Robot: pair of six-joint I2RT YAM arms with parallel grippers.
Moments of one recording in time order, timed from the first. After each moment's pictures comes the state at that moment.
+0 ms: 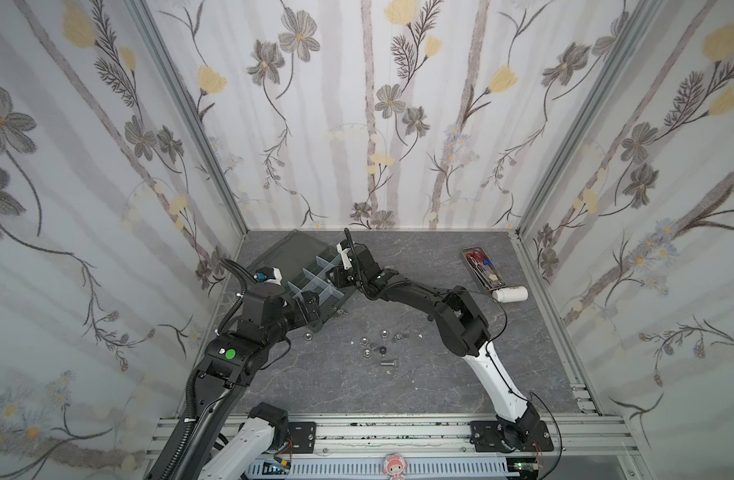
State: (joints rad) left arm -0.36 0.78 0.98 -0.82 -0.08 -0.60; right arm 0.80 2.44 1.98 -0.04 -0.14 0.48
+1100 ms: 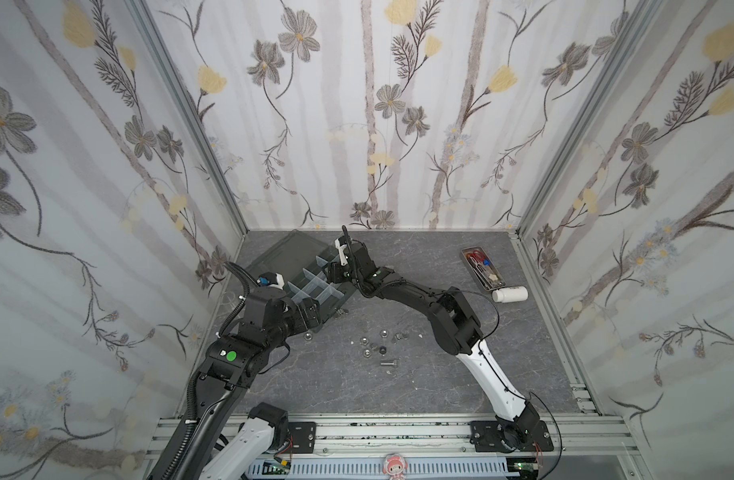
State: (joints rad) left arm -0.36 0.78 0.95 -0.86 -0.05 -0.57; right arm 0.79 2.49 2.07 -0.06 -0.08 0.49
